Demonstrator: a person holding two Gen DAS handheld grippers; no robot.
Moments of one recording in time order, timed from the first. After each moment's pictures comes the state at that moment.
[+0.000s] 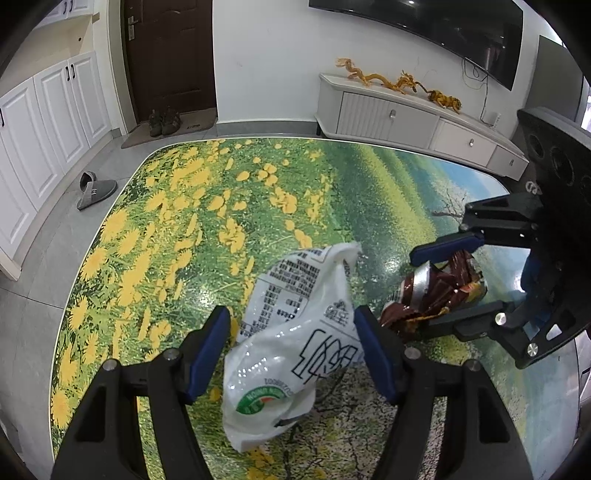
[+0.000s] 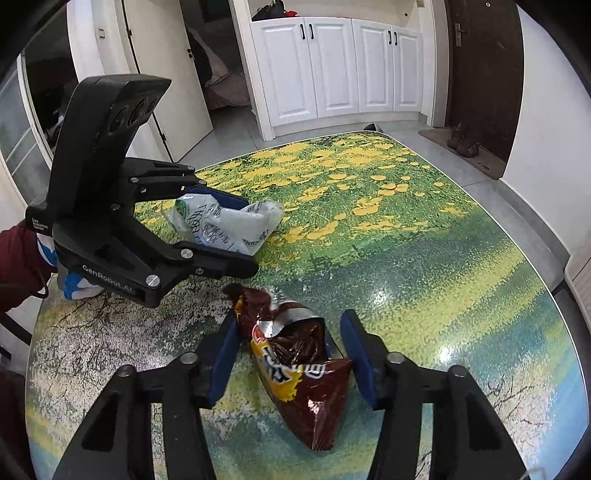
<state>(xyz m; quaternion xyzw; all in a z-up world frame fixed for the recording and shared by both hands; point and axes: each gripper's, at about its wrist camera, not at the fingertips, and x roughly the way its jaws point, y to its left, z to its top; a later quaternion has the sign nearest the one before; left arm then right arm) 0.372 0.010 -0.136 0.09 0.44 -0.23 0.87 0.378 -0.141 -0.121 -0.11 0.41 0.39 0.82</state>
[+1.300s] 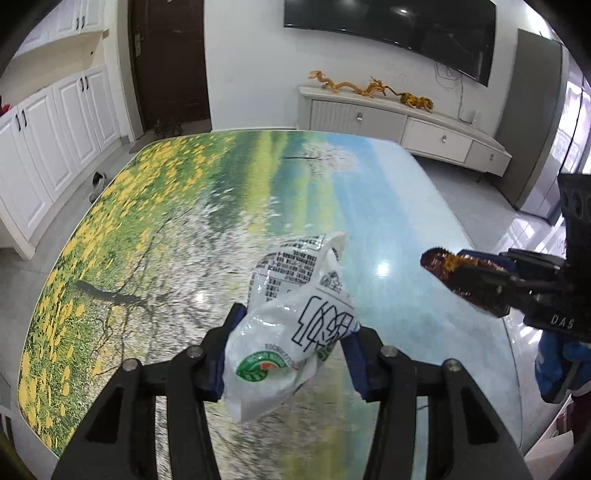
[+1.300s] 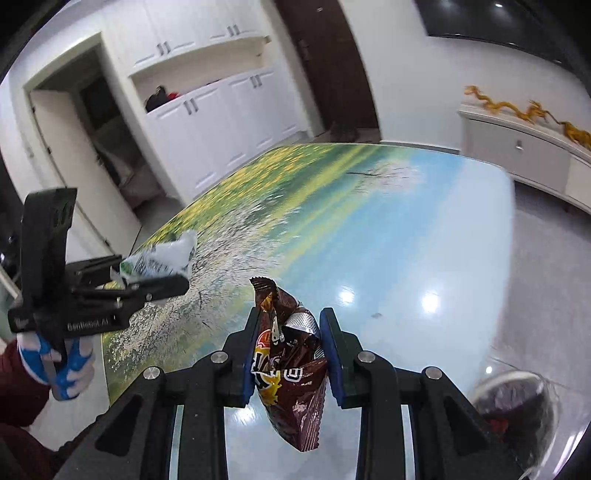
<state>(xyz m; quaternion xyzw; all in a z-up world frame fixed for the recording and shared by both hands) 0.120 -0.047 -0.092 0.09 0.41 -0.22 0.88 0.117 -0.239 -0.085 0.10 0.38 0.18 0.90</state>
